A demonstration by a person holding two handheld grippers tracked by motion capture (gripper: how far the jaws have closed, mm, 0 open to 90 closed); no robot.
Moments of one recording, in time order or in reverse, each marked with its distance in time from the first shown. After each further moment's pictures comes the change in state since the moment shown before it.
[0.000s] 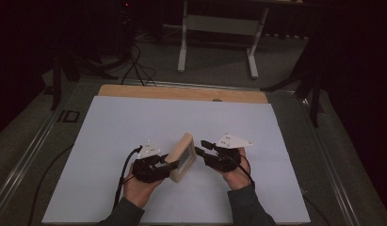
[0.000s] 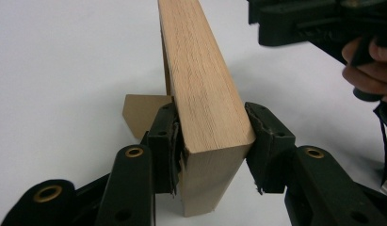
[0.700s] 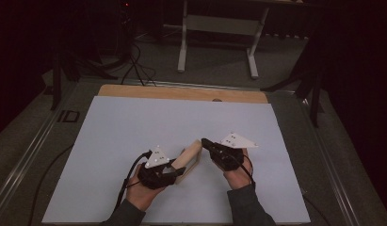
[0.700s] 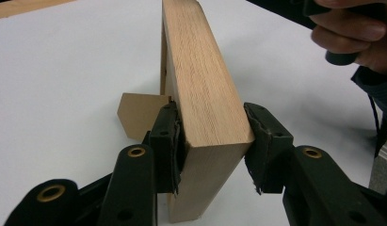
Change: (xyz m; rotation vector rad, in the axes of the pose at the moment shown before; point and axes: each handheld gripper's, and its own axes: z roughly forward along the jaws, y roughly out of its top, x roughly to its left) left arm -0.020 -0.003 0.005 0.013 -0.038 0.157; right arm -0.002 0.002 -0.006 -0.078 -0.071 0.024
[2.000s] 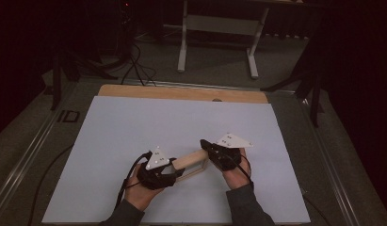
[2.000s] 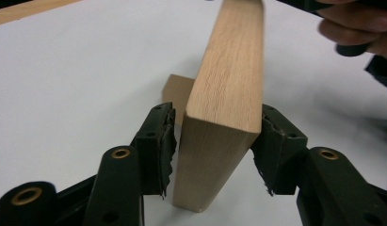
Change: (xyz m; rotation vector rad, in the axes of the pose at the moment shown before) left arm 0.004 -0.004 0.001 0.019 0.058 0.025; right arm 0.001 -0.003 0.007 0.053 -0.024 -0.025
